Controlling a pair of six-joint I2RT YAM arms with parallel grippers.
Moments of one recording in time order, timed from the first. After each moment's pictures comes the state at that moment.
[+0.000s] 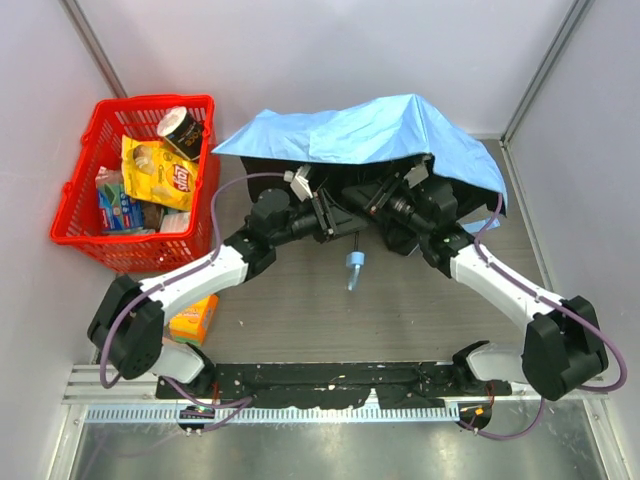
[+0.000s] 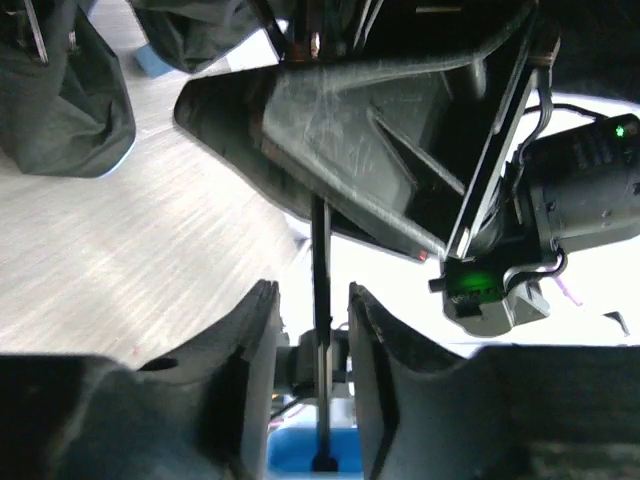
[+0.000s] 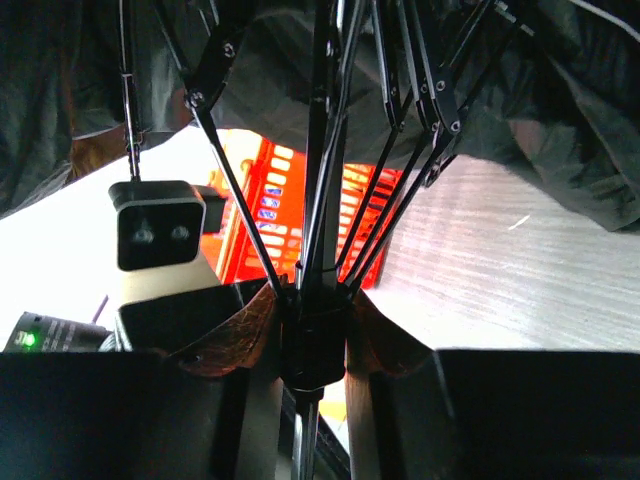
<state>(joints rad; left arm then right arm) -0.70 1.45 0.96 0.39 0.42 -1.13 0.45 1.27 0.84 0.36 -0.32 1.05</state>
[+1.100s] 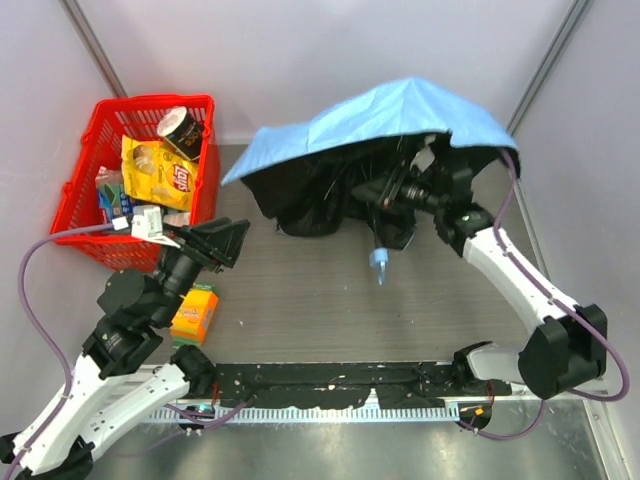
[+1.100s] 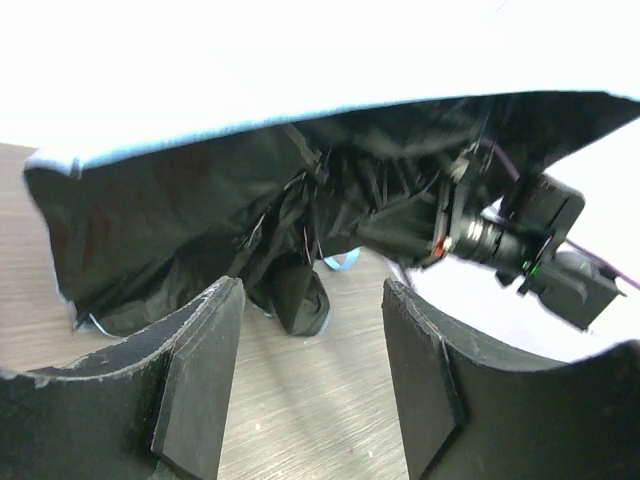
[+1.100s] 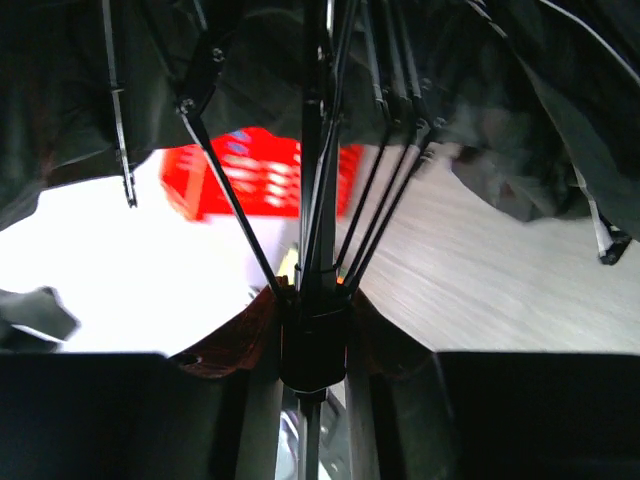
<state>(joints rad) -0.74 0.47 0.87 -0.20 -0.29 -0.52 0.34 1.29 1.15 -0.07 -0.55 0.90</state>
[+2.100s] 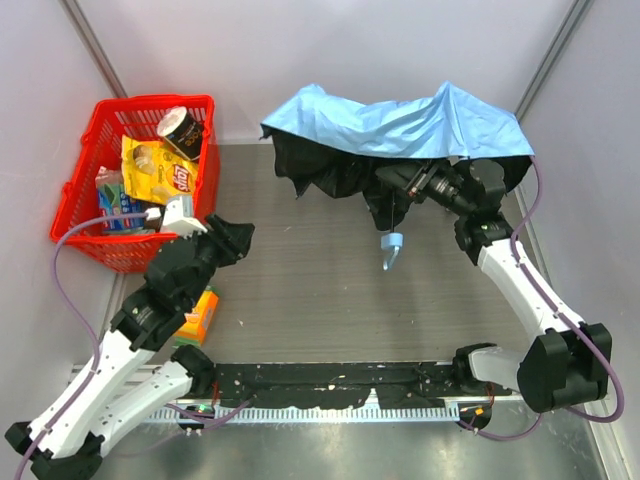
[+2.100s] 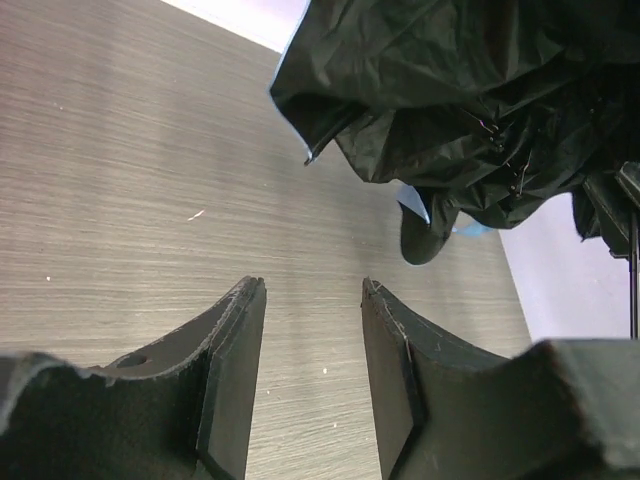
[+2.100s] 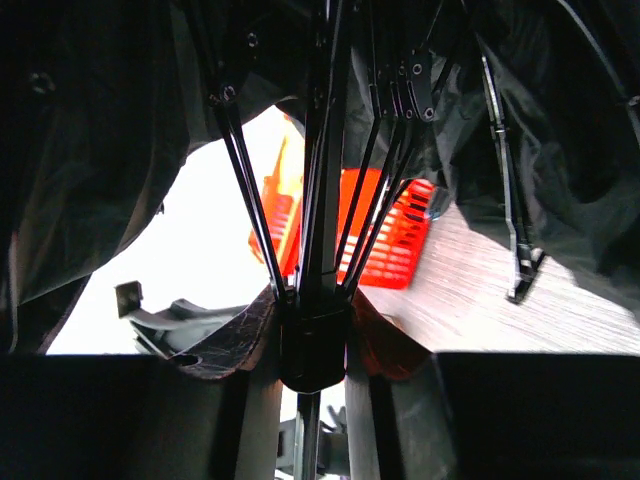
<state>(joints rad) -0.64 0.66 0.86 -0.39 -0.37 -0.68 0.21 1.20 0.94 0.25 -0.64 1.05</state>
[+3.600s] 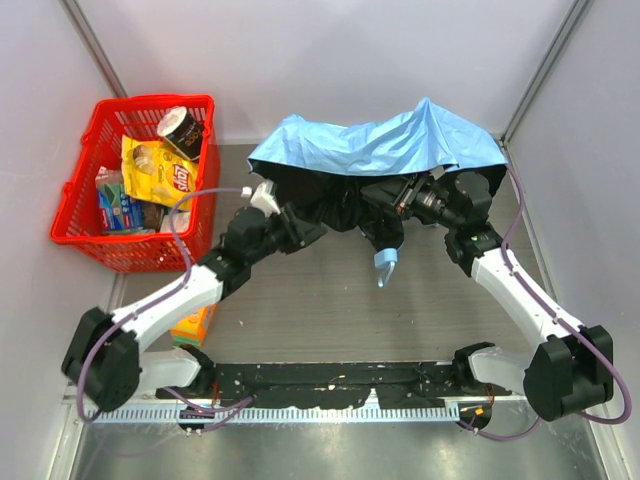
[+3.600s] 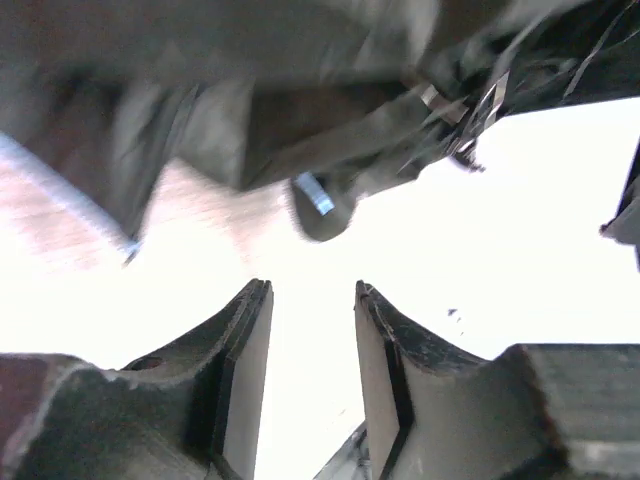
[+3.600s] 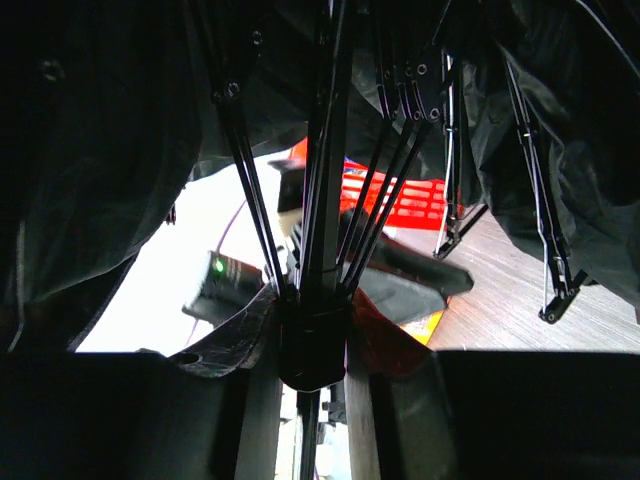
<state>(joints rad) -0.61 1.31 0.81 0.23 0.17 -0.92 0.27 1.17 0.85 0.33 -0.68 1.22</state>
